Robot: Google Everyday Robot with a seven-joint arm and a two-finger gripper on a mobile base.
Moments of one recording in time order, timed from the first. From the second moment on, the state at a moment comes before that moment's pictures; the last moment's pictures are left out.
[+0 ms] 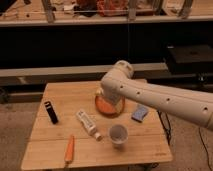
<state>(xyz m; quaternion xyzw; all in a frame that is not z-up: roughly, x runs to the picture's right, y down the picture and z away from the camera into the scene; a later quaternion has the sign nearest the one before) 0.002 0.057 0.719 -0.15 -0.14 -0.41 0.89</state>
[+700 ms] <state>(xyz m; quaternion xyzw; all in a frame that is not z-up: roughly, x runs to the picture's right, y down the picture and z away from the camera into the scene) -0.038 0.054 0.728 -0.13 -0.17 -0.46 0.86</state>
